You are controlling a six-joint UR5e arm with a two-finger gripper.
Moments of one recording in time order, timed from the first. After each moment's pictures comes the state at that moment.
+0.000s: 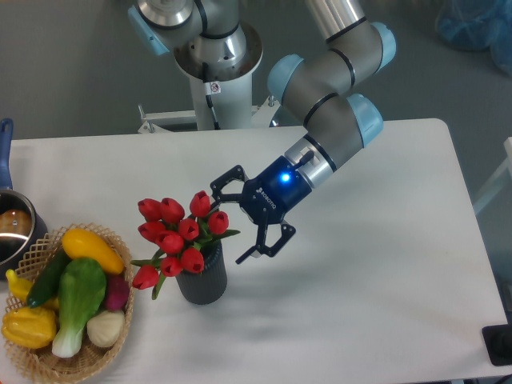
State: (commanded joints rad) arm 2.66 -1.87 -1.85 -1.01 0.37 1.42
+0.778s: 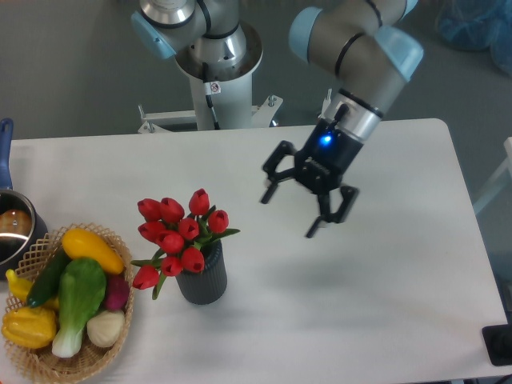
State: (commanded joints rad) arm 2.77 -1.83 -1.72 -0.94 1.05 1.51
